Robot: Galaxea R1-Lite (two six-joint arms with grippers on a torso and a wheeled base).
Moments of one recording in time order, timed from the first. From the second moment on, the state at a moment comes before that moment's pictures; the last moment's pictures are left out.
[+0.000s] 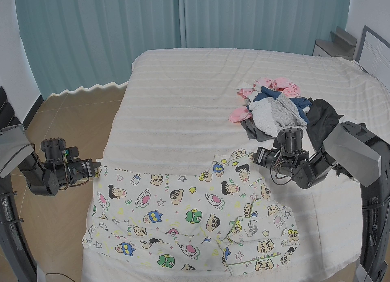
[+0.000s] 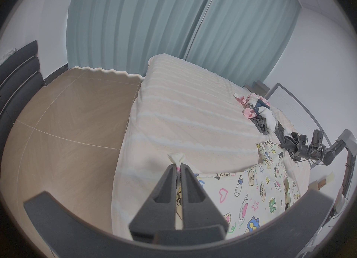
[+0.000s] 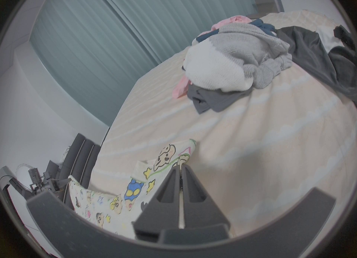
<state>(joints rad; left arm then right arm) 0.19 2.23 -0.85 -0.87 -0.46 -0.14 0.28 2.42 -1.21 -0.77 0.08 0.52</state>
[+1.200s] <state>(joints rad) 0.19 2.21 -0.82 -0.87 -0.47 -0.13 0.34 2.51 -1.25 -0.81 0.10 0.50</state>
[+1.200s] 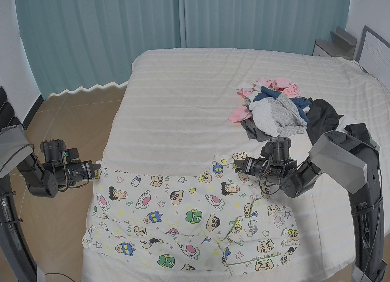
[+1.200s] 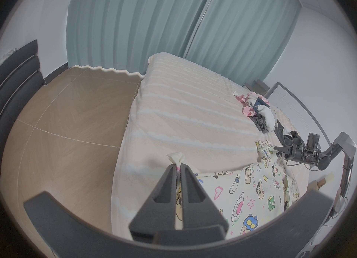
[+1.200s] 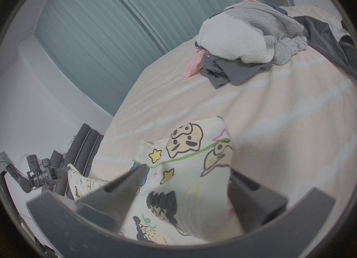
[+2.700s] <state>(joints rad) 0.27 1.98 -0.52 -0.84 -0.63 0.06 0.31 2.22 -0.59 -1.17 0.34 0.44</state>
